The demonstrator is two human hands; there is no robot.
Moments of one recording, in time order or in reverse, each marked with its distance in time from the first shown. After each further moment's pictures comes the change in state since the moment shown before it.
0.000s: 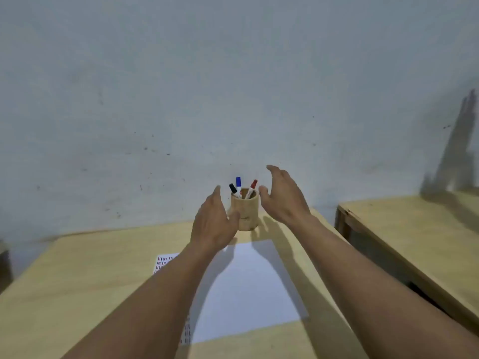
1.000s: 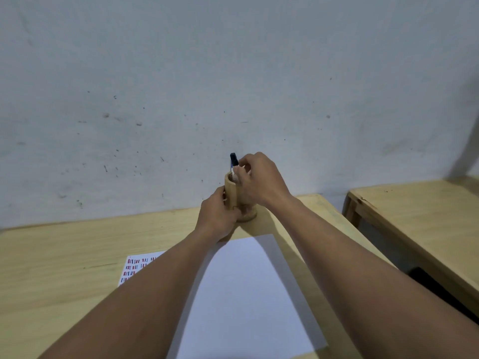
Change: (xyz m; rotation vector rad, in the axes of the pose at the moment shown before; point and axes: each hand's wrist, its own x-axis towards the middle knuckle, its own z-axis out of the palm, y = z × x) left_hand 0.063 -0.037 0.075 -0.337 -0.113 -0.139; right_hand 0.065 0.019 0.078 0.090 -0.036 -0.014
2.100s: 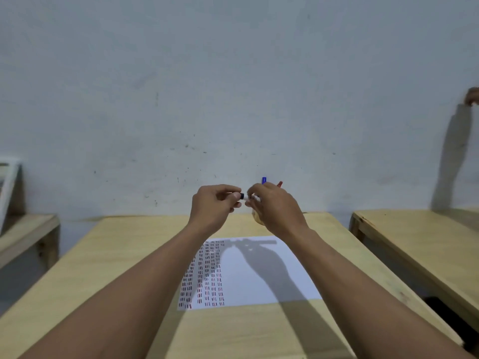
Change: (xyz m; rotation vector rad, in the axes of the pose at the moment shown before) left_hand -0.142 0.060 -0.140 -0.326 0.186 0.144; right_hand -0.131 -0.102 -0.045 -0.215 0.048 -0.336
